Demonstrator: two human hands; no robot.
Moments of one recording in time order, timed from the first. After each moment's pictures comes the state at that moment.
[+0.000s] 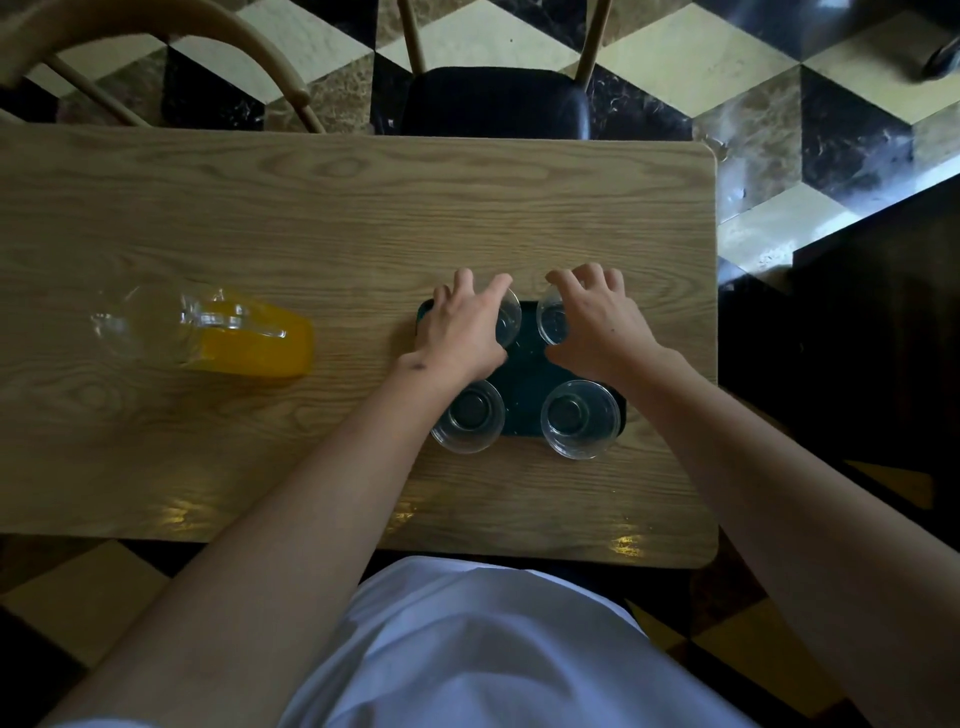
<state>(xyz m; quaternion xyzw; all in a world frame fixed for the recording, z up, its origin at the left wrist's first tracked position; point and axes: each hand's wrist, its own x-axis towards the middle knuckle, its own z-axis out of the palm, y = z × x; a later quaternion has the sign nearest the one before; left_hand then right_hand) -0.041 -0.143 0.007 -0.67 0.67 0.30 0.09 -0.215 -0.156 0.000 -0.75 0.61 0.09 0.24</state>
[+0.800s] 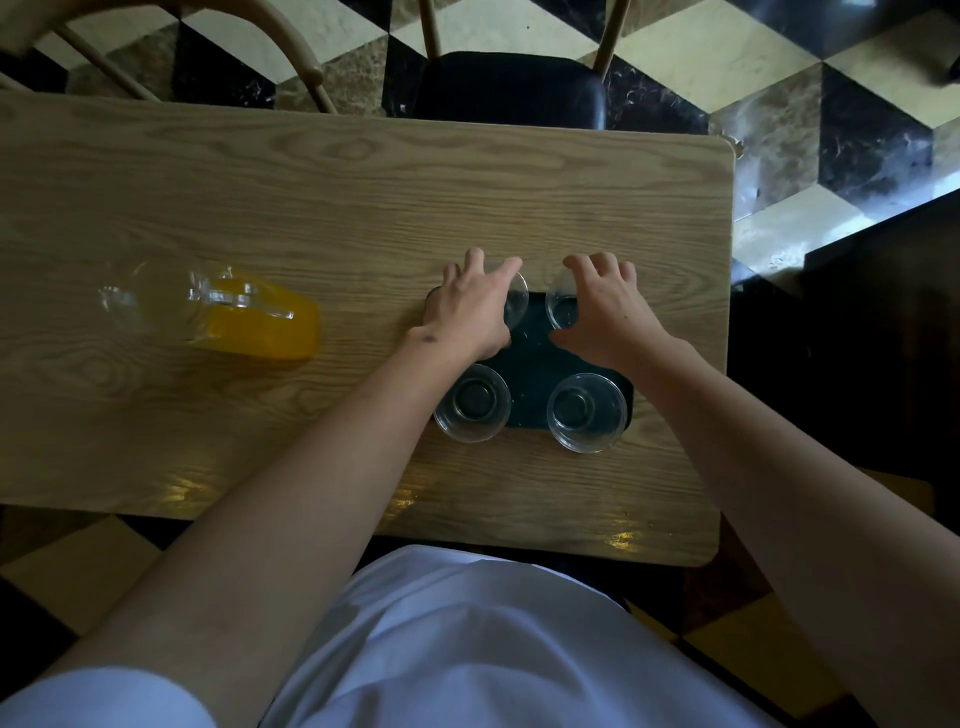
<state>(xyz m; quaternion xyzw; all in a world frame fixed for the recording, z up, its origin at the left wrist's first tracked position) -0.038 -0.154 0.003 -0.66 0.69 0.28 0.10 -0.214 -0.163 -0.006 -0.73 0.62 0.06 0.28</state>
